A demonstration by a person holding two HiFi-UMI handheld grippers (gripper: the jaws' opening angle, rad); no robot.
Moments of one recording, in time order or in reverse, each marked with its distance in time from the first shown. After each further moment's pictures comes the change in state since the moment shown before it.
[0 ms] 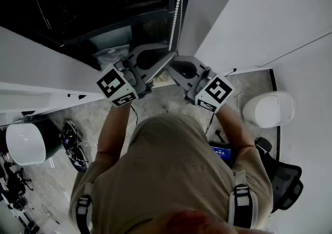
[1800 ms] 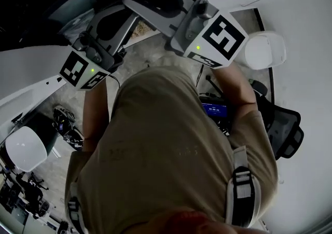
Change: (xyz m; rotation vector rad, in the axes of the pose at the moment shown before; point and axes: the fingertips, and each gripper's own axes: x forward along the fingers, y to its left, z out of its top) left arm 0.009 -0.005 -0.061 -0.022 -0.014 -0.002; right arm -0.016 -0.026 0.054 -0.095 -0.119 -0.054
